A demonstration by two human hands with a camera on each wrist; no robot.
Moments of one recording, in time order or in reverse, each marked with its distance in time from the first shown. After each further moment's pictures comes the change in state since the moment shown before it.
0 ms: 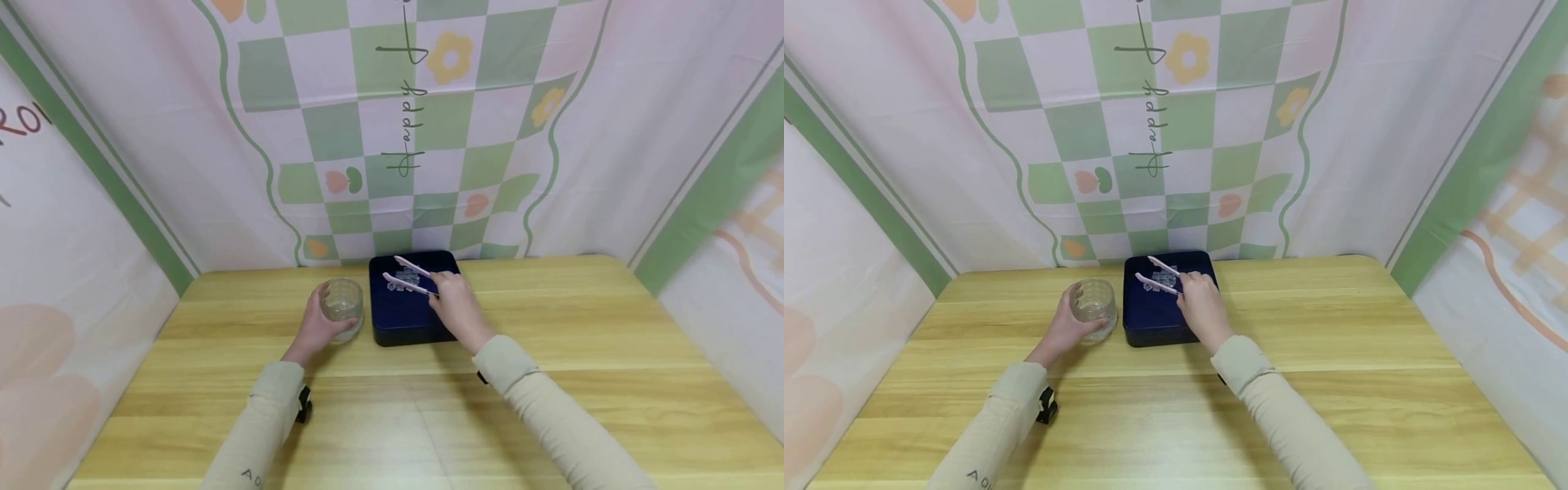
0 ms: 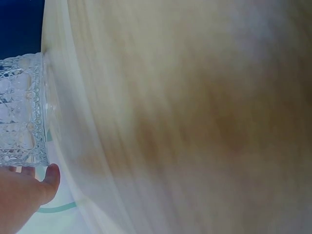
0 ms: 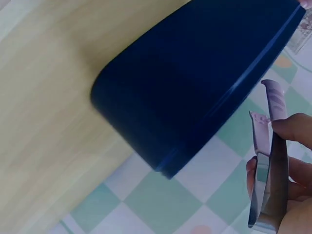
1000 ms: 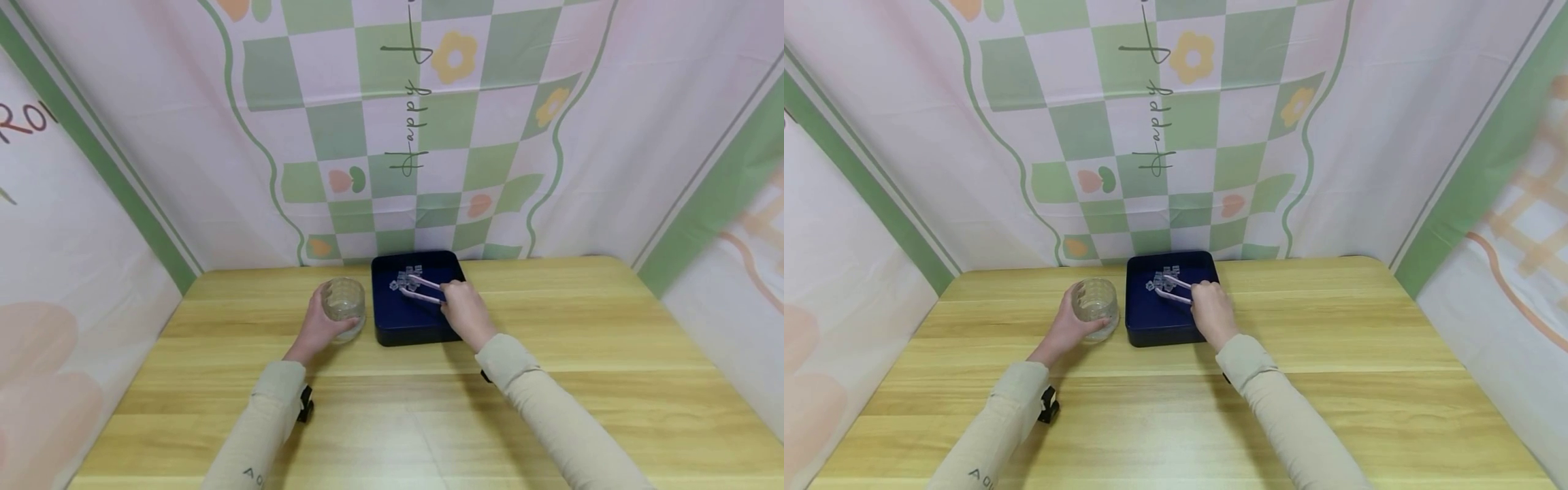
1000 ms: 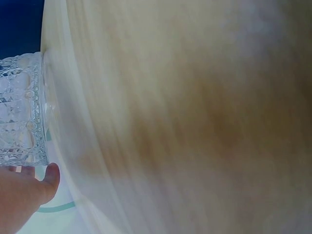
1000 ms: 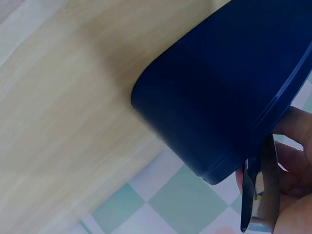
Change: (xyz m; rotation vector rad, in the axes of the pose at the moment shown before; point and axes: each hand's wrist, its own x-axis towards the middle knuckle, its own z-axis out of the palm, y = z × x) left_hand 0.000 0.000 -0.001 0.015 -0.007 -0.006; right_hand -0.006 0.017 0.008 -0.075 -0.137 0.030
